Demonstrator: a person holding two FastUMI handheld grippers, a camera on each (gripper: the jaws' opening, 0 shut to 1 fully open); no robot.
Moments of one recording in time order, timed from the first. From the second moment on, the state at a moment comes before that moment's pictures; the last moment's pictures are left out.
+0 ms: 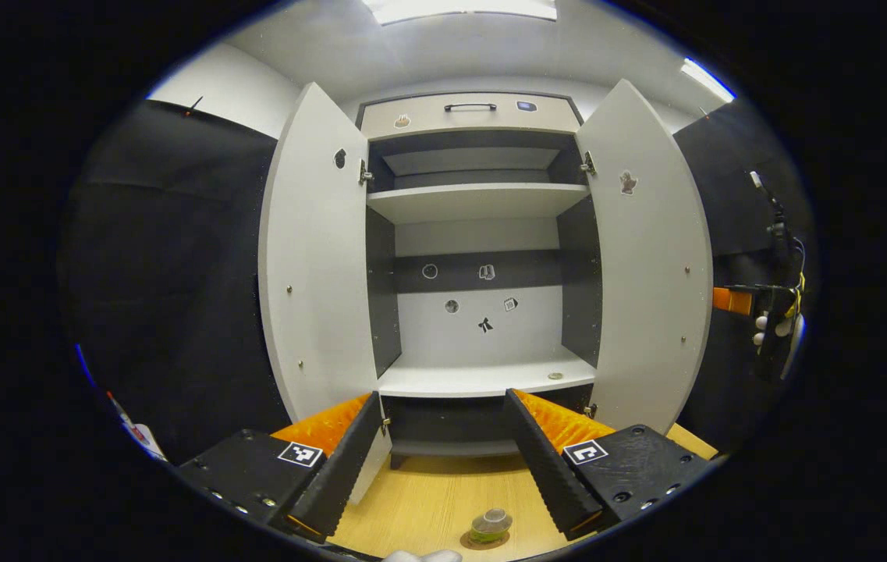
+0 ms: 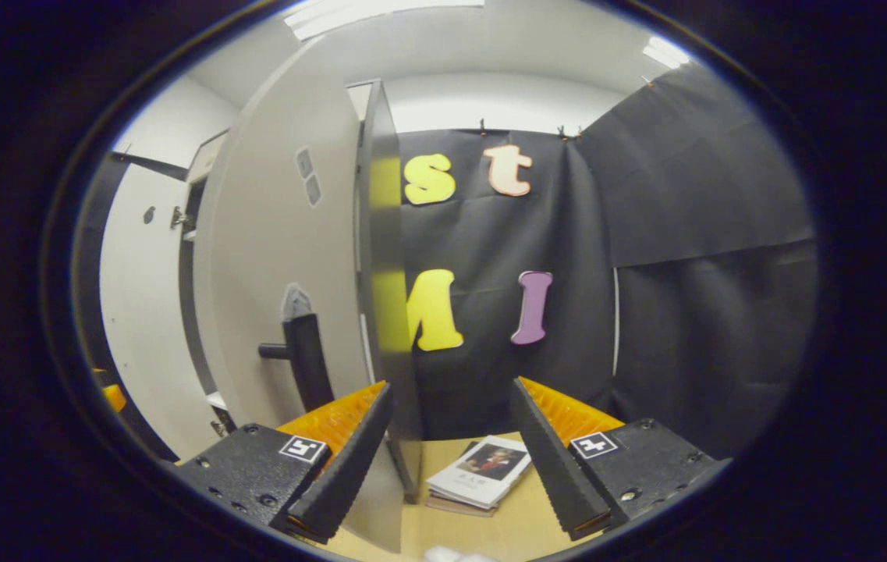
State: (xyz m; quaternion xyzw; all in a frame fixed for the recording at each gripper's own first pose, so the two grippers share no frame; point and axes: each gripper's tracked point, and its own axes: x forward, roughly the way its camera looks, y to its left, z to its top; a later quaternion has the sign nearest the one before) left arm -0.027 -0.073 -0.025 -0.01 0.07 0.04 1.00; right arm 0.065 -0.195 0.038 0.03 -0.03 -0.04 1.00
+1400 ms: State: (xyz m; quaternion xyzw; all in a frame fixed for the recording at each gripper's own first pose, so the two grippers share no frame) left arm -0.048 -0.028 -0.037 0.00 0.08 0.09 0.99; right arm 0.096 -0.067 0.043 0.02 -0.01 0.06 1.00
